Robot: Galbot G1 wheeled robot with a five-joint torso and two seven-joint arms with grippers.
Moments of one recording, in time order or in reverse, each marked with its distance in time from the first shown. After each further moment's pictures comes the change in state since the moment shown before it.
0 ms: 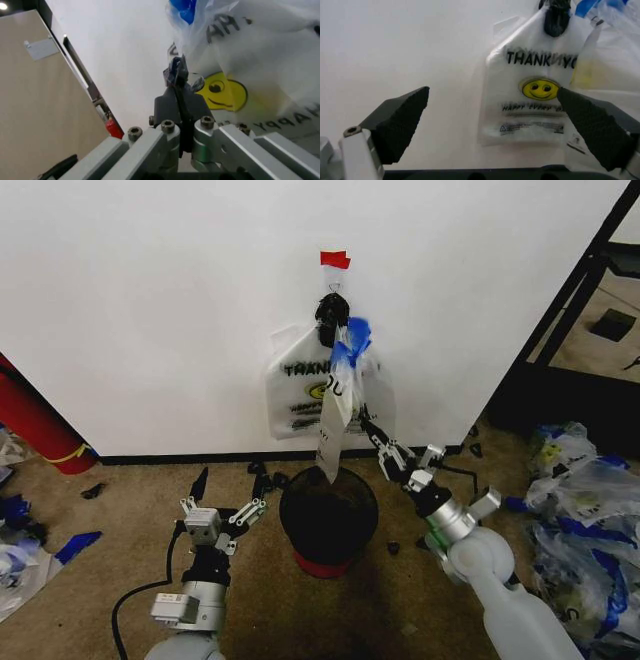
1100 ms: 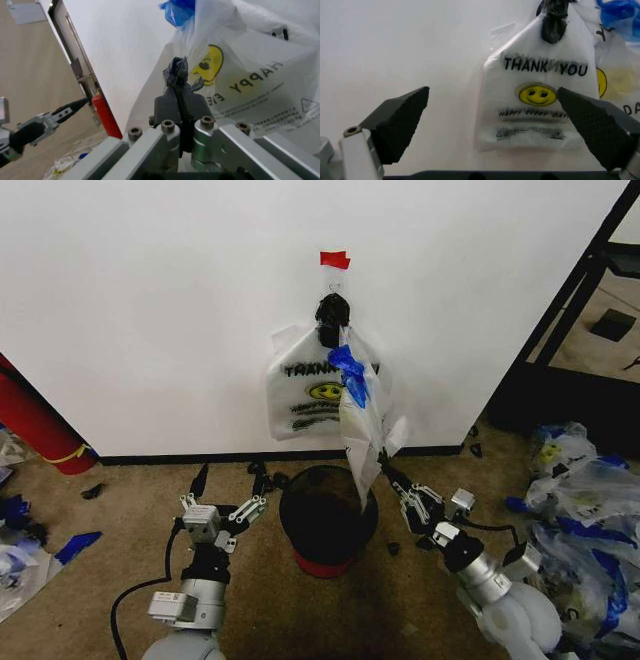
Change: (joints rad) left arm -0.009 0.011 0.006 -0.011 -0.015 -0.002 0.000; right arm -0.294 -0.002 0.144 0.121 -0.178 0.117 -0.083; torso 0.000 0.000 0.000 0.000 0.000
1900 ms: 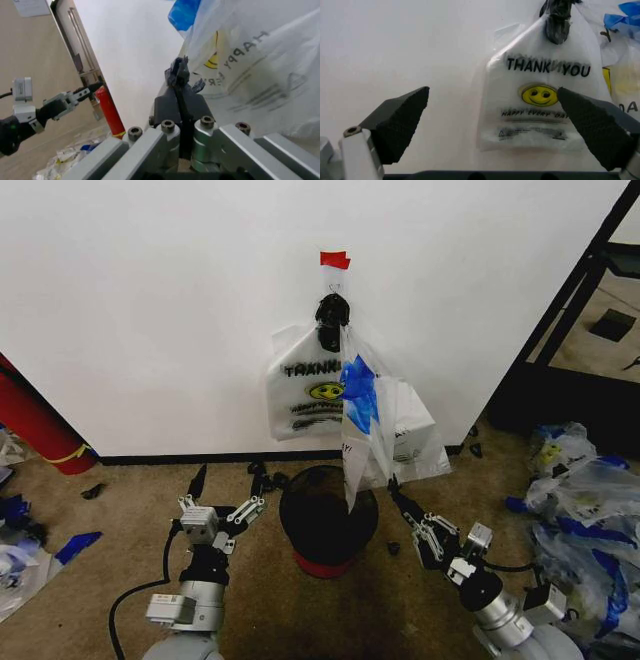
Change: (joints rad) left arm 0.014 -0.009 -0.009 -0.007 0.000 -0.004 -0.001; right arm -0.141 0.033 0.061 0.020 -0.031 0.081 -0.093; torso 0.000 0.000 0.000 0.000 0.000
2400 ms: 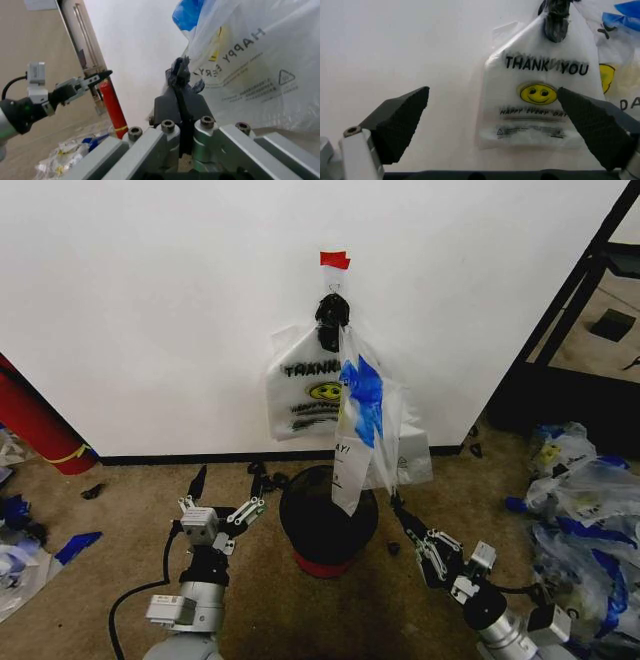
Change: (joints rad) left arm 0.004 0.000 0.005 0.001 0.001 0.000 -0.001; right arm -0.048 0.034 0.030 -0.034 -0.026 0.063 -0.092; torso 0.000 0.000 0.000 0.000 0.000
